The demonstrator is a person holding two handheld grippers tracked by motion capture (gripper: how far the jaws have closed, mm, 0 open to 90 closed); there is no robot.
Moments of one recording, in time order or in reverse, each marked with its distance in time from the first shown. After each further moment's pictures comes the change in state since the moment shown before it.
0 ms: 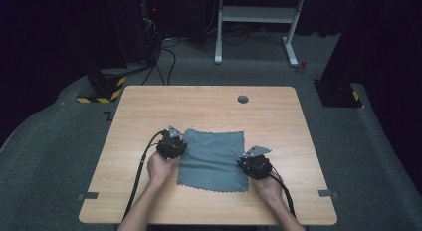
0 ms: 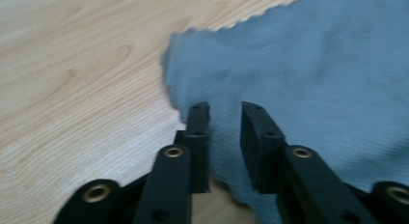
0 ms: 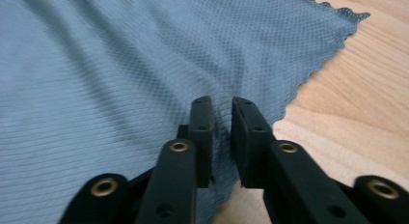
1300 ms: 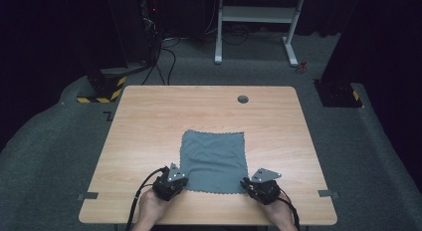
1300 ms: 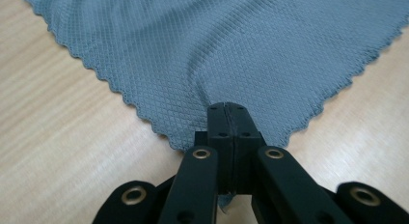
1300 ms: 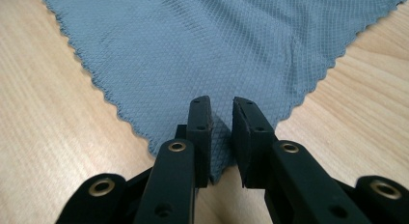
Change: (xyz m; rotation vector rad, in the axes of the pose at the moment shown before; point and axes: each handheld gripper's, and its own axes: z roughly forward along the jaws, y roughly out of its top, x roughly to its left) left arm -0.071 -0.074 -0.065 0.062 -0.139 0.158; right arm 0.034 -0.046 -0.041 -0.036 0.075 -0.067
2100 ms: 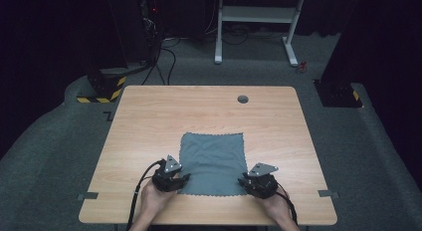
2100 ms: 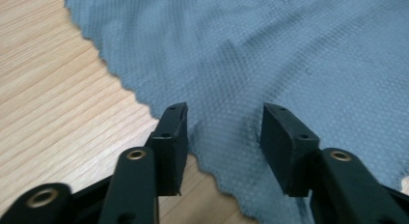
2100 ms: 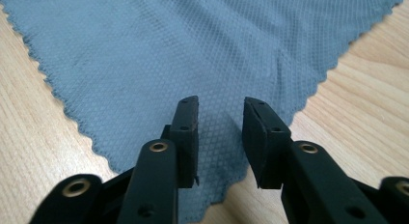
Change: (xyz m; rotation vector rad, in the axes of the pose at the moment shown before) left arm 0.026 0.007 0.014 -0.056 0.046 -0.080; right arm -0.009 0.012 0.009 0.030 0.006 0.016
